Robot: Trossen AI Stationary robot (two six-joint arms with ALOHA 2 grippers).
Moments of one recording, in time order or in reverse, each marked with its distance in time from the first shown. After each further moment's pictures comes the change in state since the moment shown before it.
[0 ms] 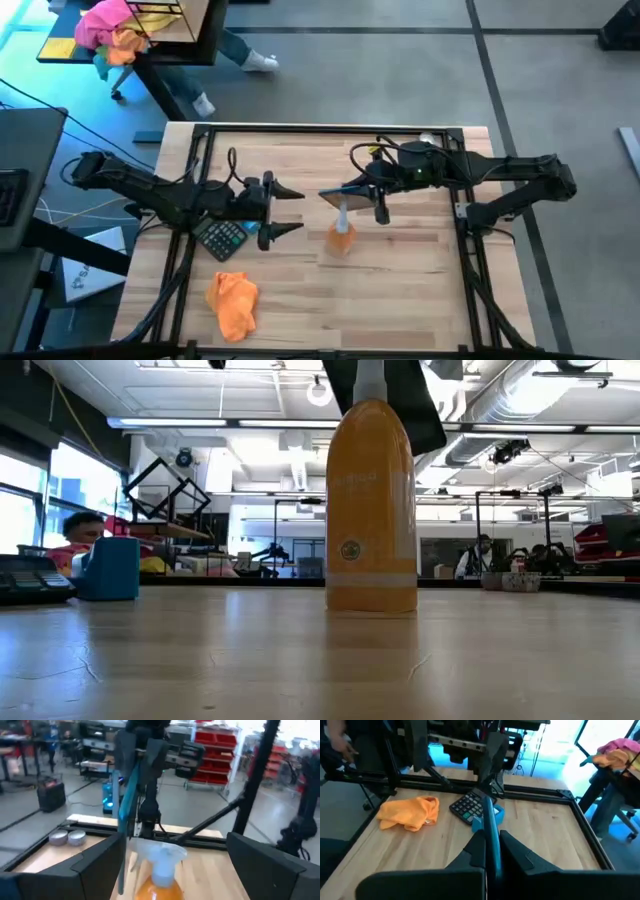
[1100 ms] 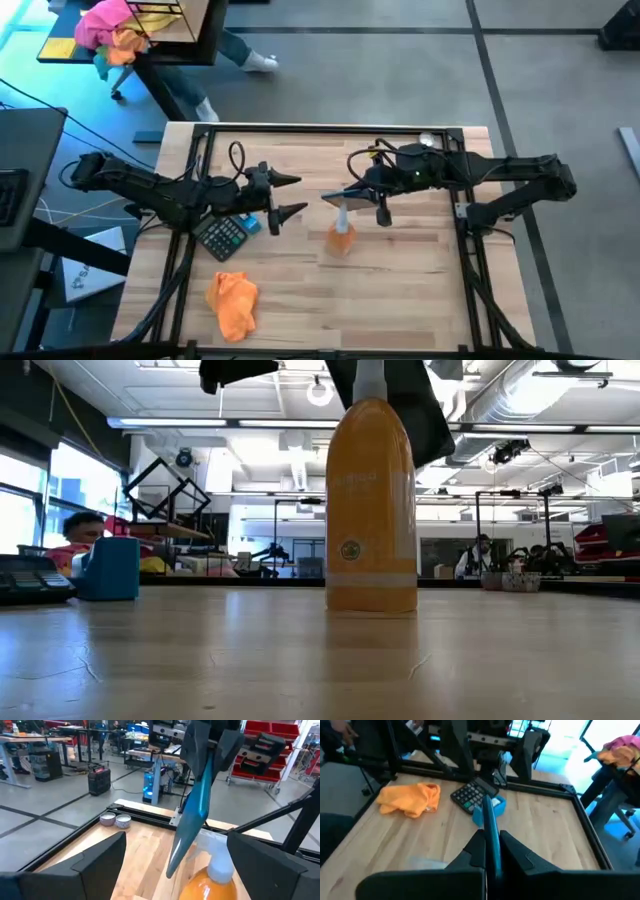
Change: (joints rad) left arm 0.051 0.006 0.000 -0.072 -0.136 -0.006; right arm 0.013 0.000 0.000 -0.060 0.005 -0.056
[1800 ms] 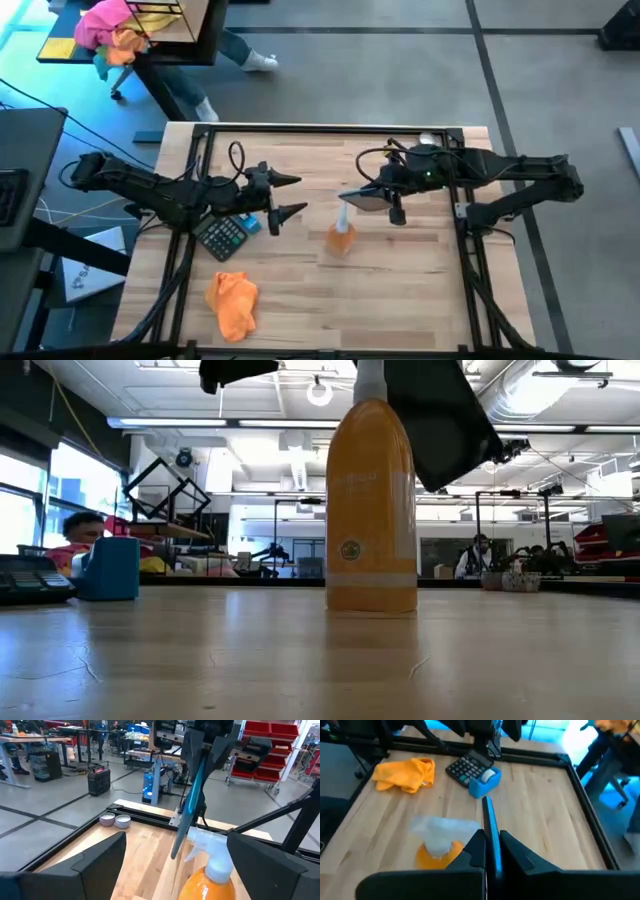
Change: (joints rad) left arm 0.000 0.000 0.000 0.000 0.000 0.000; right arm 0.002 -0.078 0.002 -0.211 0.052 0.078
